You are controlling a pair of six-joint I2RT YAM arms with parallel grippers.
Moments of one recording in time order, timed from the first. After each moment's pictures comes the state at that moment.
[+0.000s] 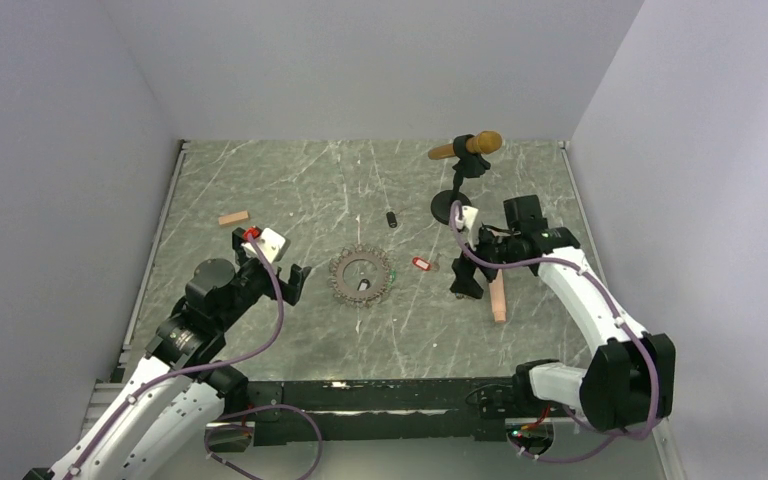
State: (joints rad) left arm -0.53 0.52 0.60 -0.30 -0.01 0.12; right arm 0.18 1.24 0.92 -0.75 -0.66 -0.73
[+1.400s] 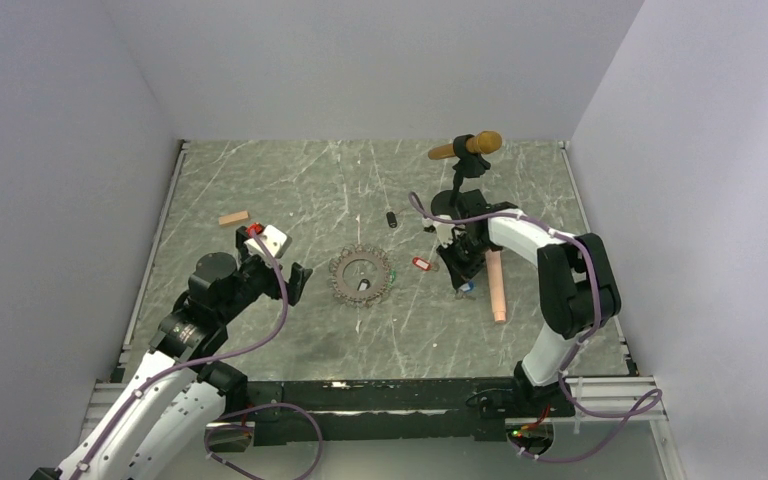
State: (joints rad) left arm -0.47 0.55 0.60 -0.31 0.10 0.11; right arm 0.31 1.73 1.08 -0.78 -0.33 -0.44
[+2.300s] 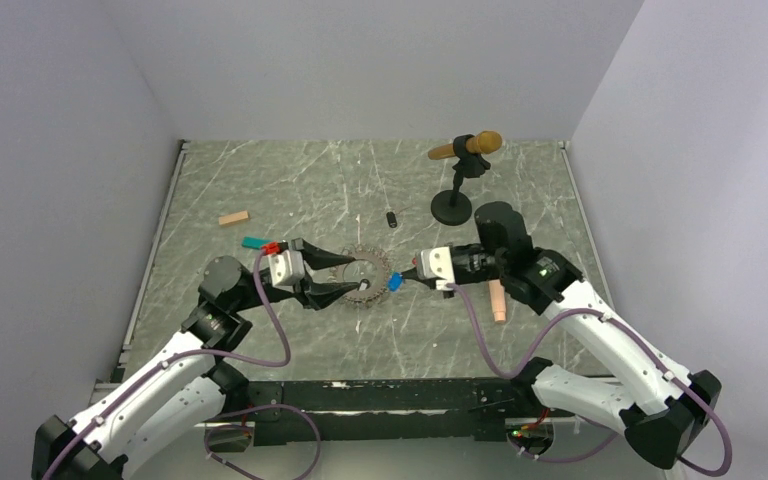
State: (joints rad) left arm -0.60 0.72 0.48 0.44 0.74 0.01; right arm 0.67 0.99 0.97 -0.49 -0.80 -0.91
